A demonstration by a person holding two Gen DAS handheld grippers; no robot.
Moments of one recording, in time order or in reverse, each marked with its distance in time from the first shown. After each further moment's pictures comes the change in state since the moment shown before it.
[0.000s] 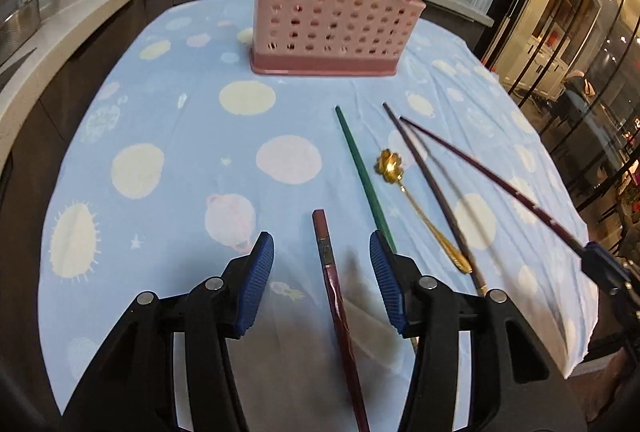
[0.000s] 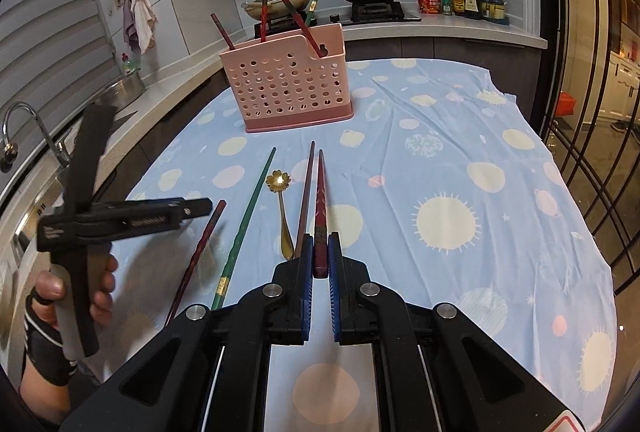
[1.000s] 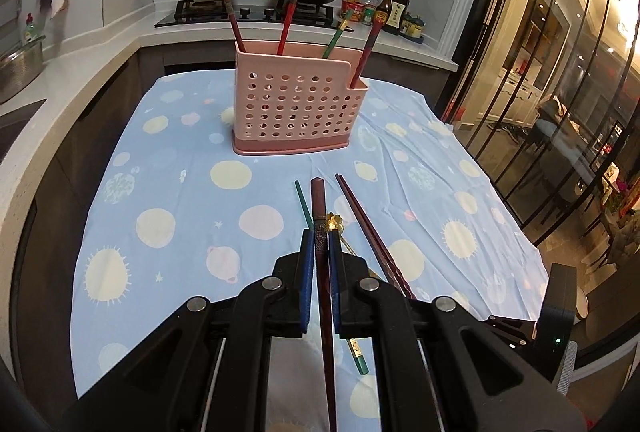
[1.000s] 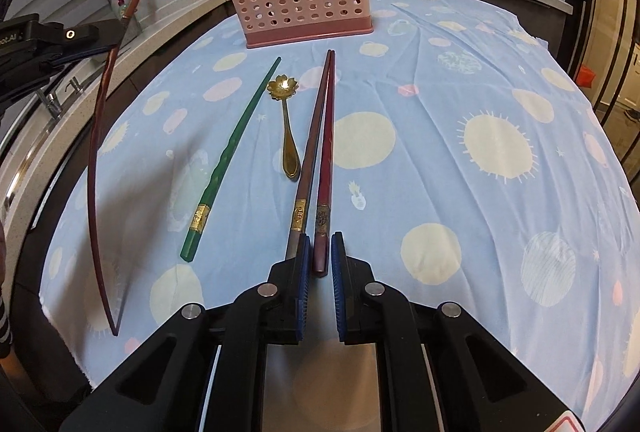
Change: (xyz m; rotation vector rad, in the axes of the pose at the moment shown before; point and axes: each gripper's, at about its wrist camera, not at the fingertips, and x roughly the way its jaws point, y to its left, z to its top) left arm -0.101 -0.025 0.013 0.036 -0.206 -0.070; right arm 0.062 0.012 -0.041 -0.037 0.207 0.008
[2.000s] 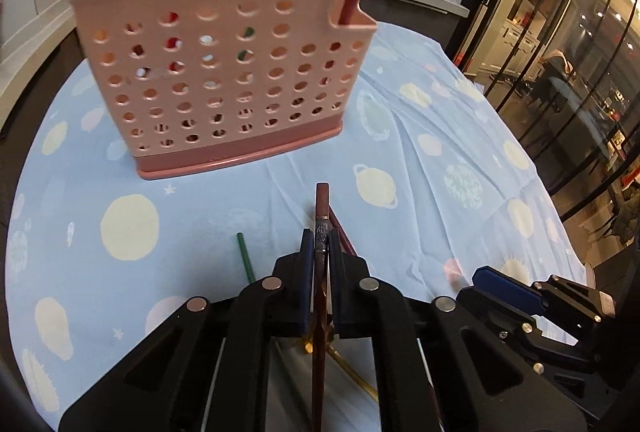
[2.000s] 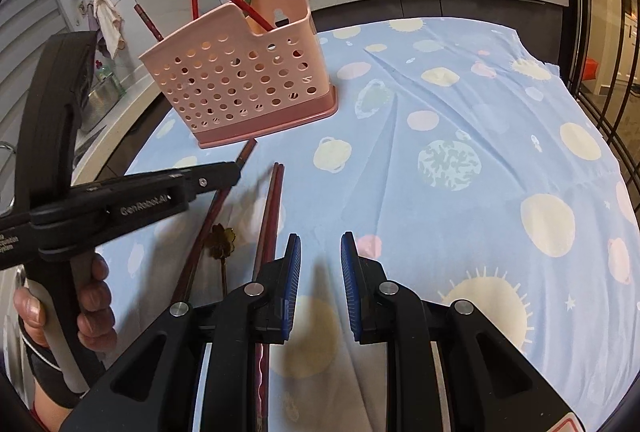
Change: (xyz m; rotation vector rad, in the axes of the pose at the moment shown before) left arm 0.165 -0.017 0.055 0.055 0.189 -0.015; right arm 0.035 -0.056 0.109 0.117 -0.084 0.066
